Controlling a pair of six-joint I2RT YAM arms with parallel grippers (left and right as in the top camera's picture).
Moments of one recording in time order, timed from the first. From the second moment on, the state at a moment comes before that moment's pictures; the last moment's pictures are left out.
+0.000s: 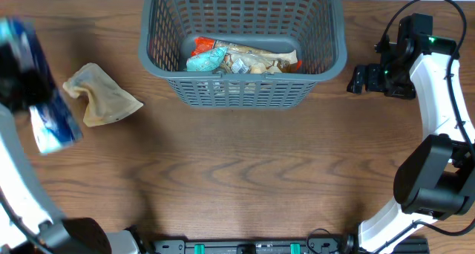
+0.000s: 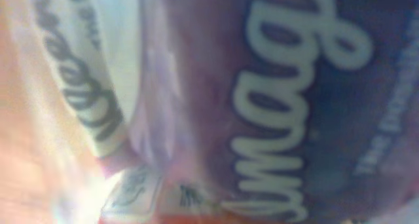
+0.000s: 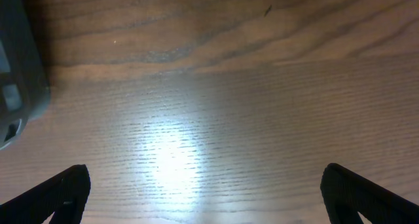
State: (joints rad) left arm 0.49 1.54 1.76 -1.17 0.19 0.08; right arm -0.19 1.88 1.60 -1.12 -0.05 -0.06
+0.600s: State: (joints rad) left arm -0.29 1.82 2.32 -1.07 0.23 0.68; right arm -0.19 1.88 1.60 -1.12 -0.05 -0.06
